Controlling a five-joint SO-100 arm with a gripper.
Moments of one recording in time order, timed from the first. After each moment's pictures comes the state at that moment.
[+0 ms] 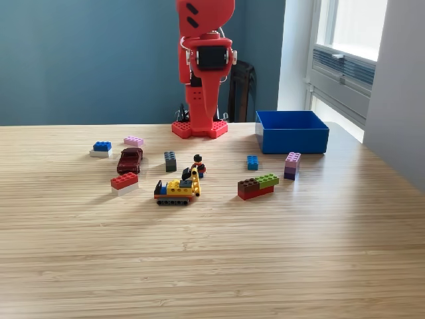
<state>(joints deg) -1.3 88.9 72.6 95.0 4.6</state>
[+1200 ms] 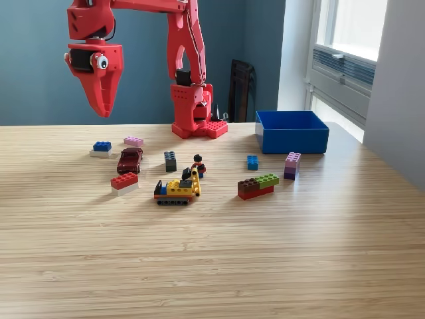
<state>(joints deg) 44.2 88.9 76.9 87.4 -11.5</state>
